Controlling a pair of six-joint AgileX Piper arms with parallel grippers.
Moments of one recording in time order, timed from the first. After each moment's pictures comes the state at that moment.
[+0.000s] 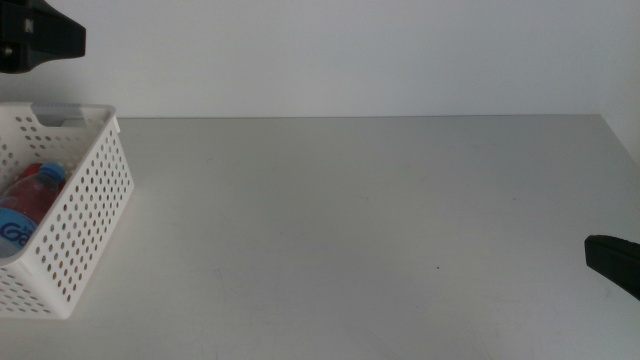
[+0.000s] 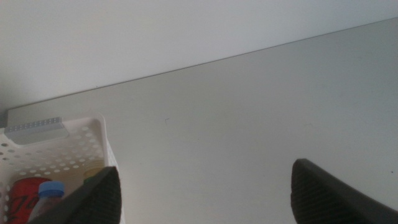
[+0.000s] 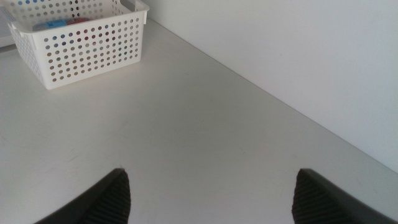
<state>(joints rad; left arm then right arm) 0.05 1.09 -1.31 -0.42 0.91 0.43 0.53 0.57 -0.78 0.21 0.63 -0.37</state>
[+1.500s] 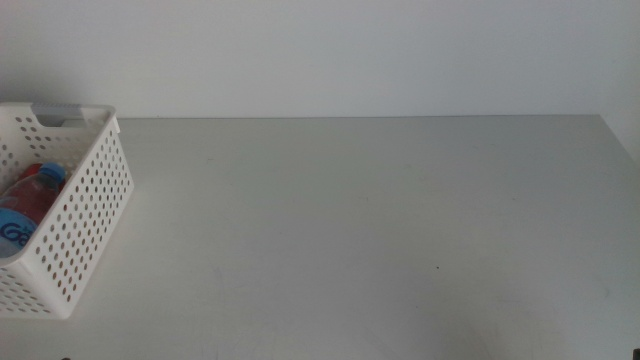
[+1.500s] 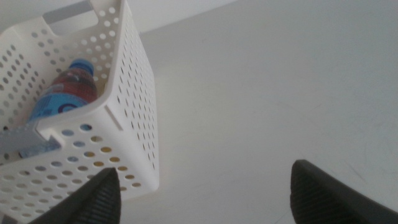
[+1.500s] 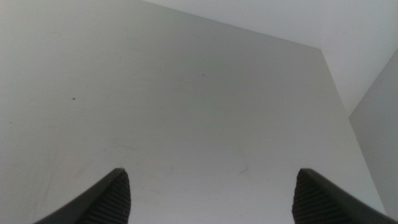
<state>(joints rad) -0.02 -0.01 -0.13 -0.21 0.55 0.43 -0.01 0.04 -0.03 0.16 0.37 -0.38</state>
